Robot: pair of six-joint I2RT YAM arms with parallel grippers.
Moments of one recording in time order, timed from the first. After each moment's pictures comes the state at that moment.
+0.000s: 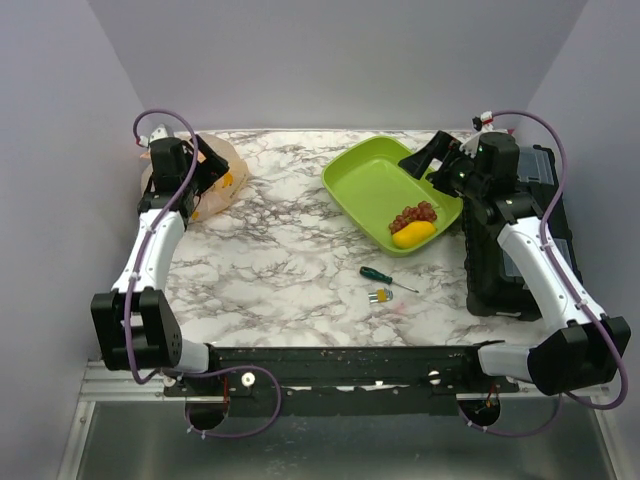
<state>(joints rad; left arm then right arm) 0.05 1.37 1.14 -0.22 0.04 -0.62 0.18 1.28 1.21 -0.29 -0.26 0.61</state>
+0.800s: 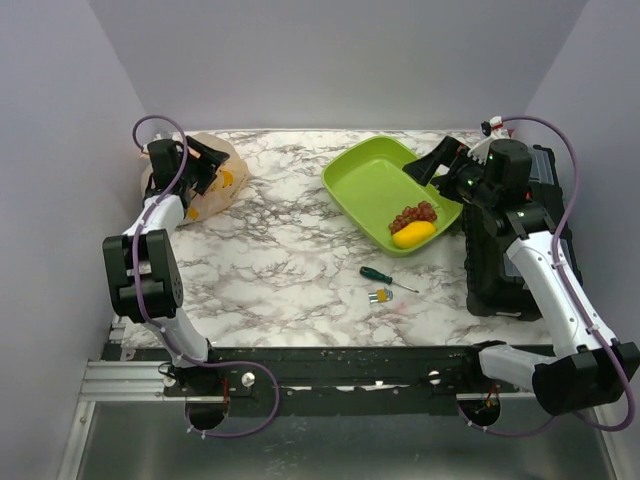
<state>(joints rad) 0.17 1.71 1.17 0.12 0.33 -0.90 0.18 1.18 1.19 -0.33 -0.27 0.62</state>
